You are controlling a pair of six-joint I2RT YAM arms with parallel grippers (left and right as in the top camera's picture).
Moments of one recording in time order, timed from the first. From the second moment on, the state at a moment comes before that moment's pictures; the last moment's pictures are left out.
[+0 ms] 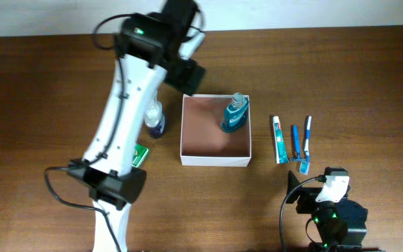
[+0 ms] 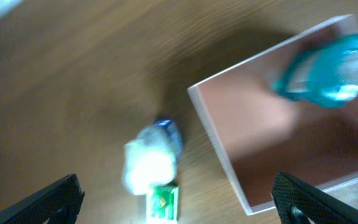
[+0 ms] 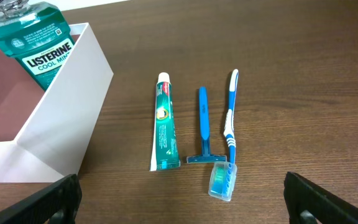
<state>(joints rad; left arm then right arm) -0.43 2.20 2.67 -1.68 -0.11 0.10 -0.09 0.01 0.16 -0.59 -0.13 0.10</state>
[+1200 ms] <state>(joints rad) -0.20 2.20 2.18 -1.59 0.07 0.03 -0.09 0.01 0.16 -0.59 -0.13 0.10</state>
